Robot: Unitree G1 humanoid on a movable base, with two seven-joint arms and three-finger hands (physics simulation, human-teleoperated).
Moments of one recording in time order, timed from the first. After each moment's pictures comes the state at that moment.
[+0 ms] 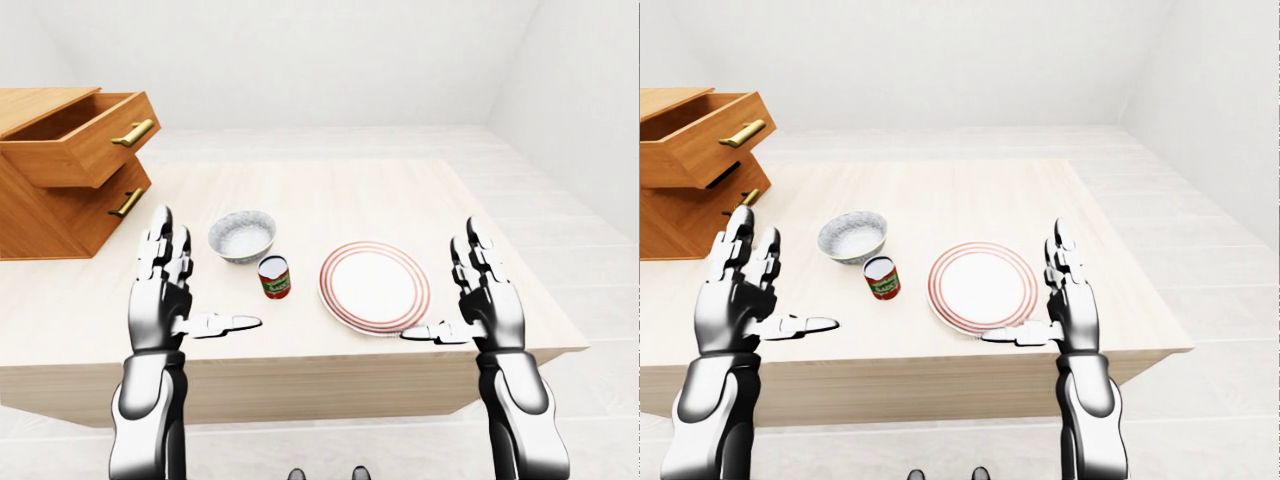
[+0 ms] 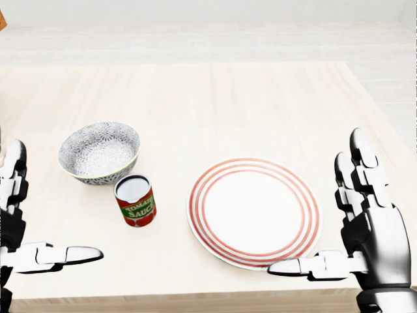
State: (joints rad) left arm 0.07 0.07 0.23 -0.46 -0.12 0.09 -0.13; right arm 0.14 -0.03 -0.15 -0.47 0.05 0.09 0.14
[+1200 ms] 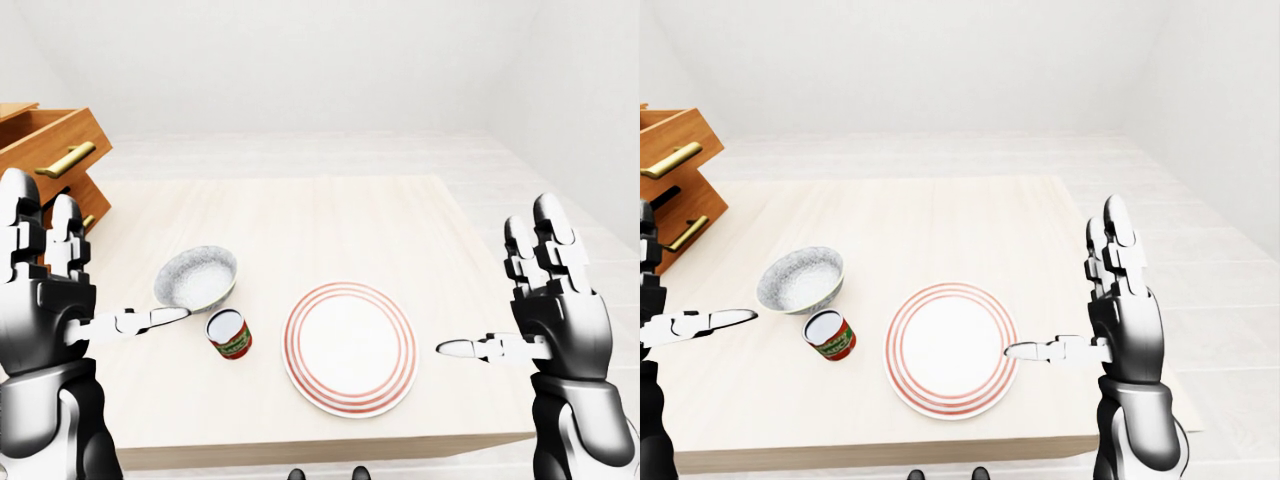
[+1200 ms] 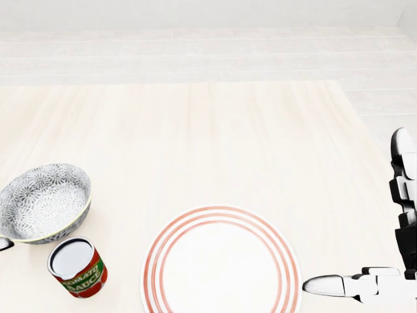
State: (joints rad) left arm 0.02 0.17 0.56 -0.60 -0.23 0.09 -0.20; right arm 0.21 0.02 -0.32 -0.76 0.05 0.09 0.28
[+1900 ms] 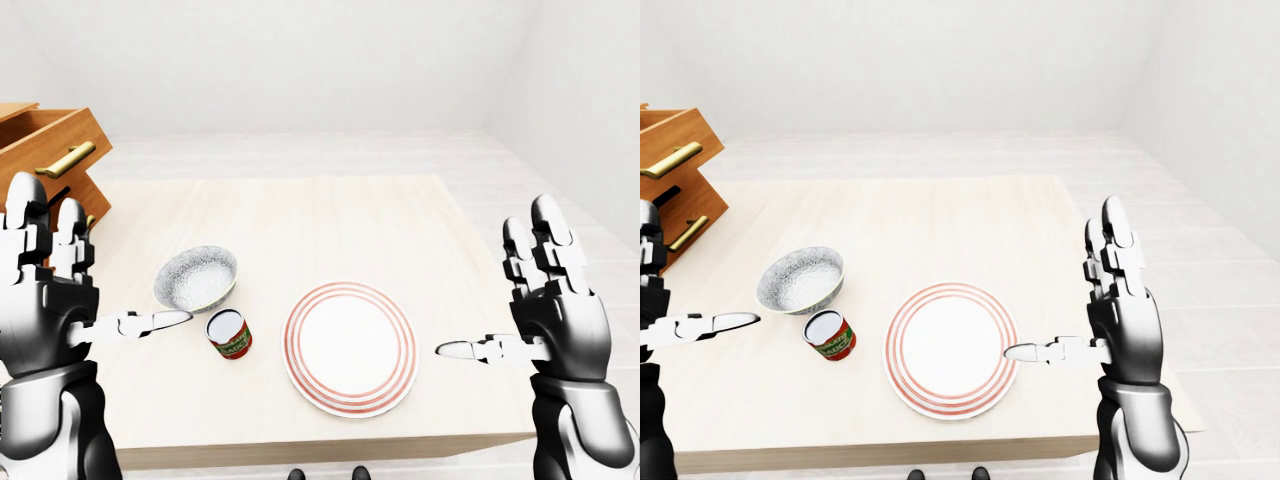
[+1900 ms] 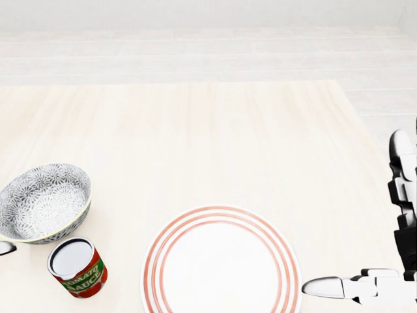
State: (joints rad) left arm 0.03 0.17 0.56 -0.59 -0.22 0.09 -0.22; right arm 0.22 0.02 -0.32 -0.77 0.05 0.09 0.29
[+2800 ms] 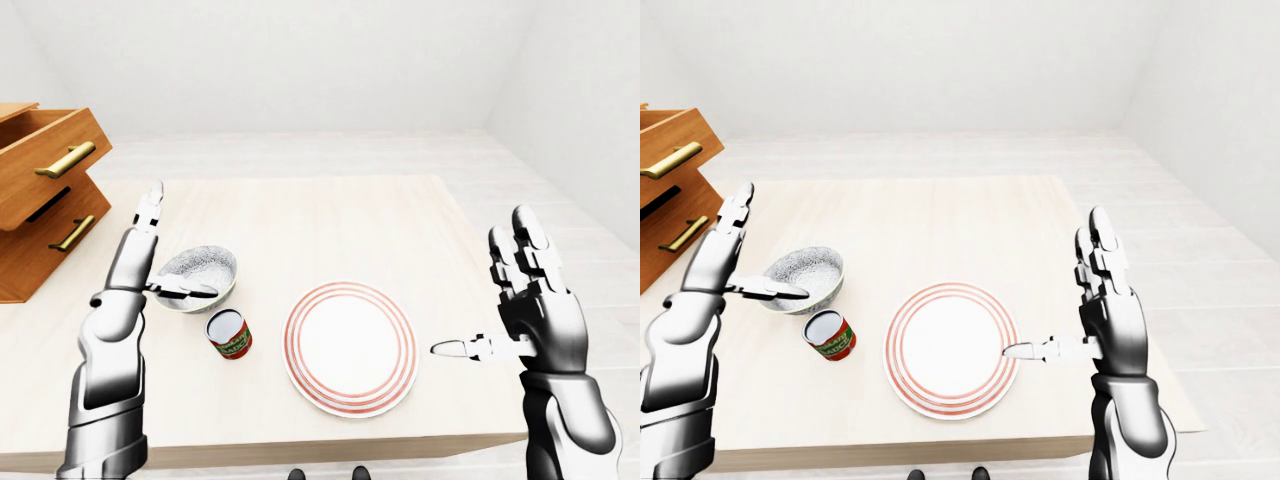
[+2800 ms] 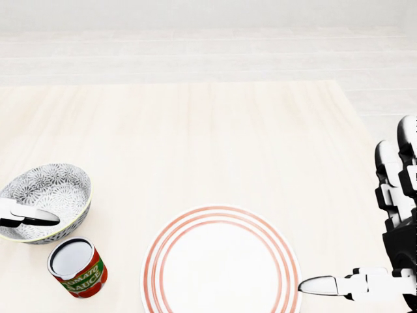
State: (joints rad) left arm -0.25 0.38 0.32 -0.06 0.32 0.09 -0.24; right arm 0.21 0.01 -0.31 -0.68 0.05 0.09 0.30
